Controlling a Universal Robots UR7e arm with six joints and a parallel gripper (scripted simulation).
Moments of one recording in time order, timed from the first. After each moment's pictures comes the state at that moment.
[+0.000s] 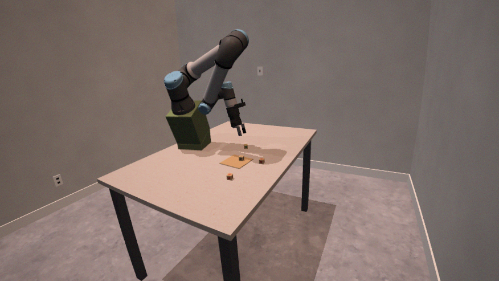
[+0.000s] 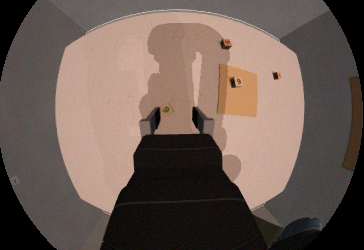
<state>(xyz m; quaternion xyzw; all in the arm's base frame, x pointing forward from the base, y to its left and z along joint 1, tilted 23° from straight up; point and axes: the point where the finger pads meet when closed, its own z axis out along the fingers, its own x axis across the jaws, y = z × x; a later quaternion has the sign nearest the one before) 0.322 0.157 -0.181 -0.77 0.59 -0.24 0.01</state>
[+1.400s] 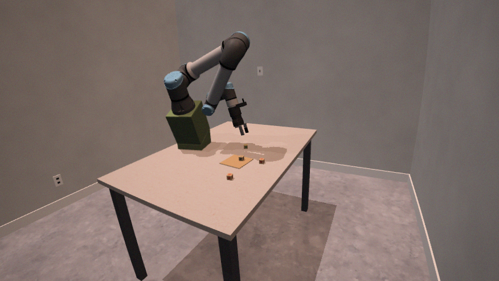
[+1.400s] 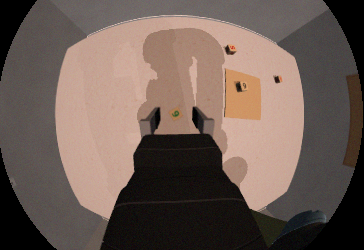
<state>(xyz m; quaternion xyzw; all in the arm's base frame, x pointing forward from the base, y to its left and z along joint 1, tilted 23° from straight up) 0.323 0.178 -0.192 -0.77 0.59 -0.27 0.02</state>
